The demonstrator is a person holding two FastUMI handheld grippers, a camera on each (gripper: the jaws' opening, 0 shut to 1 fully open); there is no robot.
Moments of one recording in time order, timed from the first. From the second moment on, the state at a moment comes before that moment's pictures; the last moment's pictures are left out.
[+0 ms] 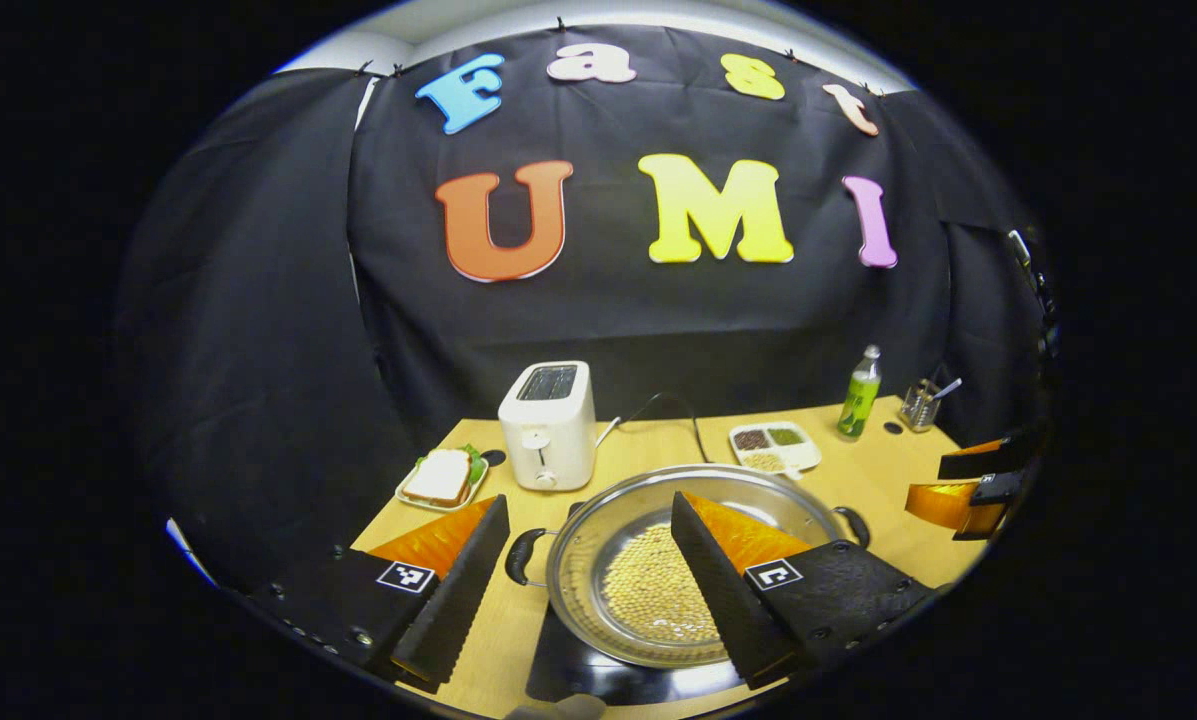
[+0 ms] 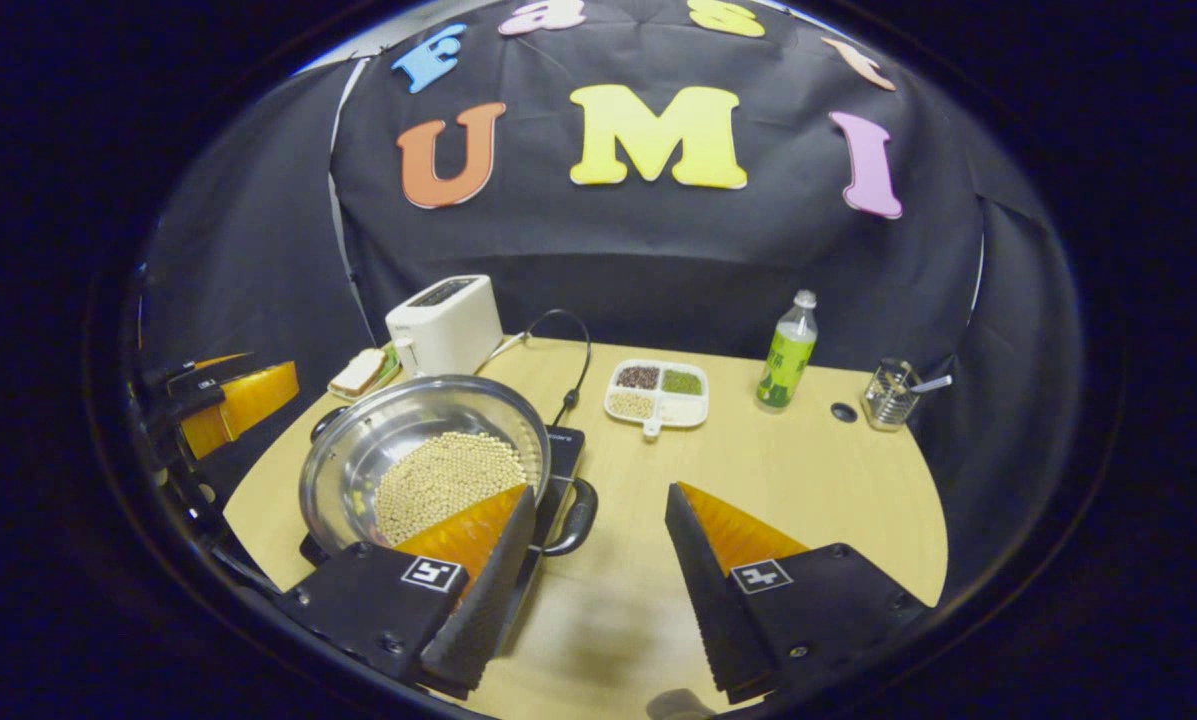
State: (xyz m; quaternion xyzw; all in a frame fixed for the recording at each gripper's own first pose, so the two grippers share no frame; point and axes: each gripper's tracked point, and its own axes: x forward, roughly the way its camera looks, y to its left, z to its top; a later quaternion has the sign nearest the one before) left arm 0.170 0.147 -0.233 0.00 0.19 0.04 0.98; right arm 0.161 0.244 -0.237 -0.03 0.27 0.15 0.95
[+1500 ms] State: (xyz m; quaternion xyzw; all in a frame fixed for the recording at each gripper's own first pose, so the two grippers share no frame) left arm 0.031 -0.108 0.001 -0.04 0.03 0.00 1.00; right arm 0.013 -0.079 0.006 0.06 0.03 0.08 0.99
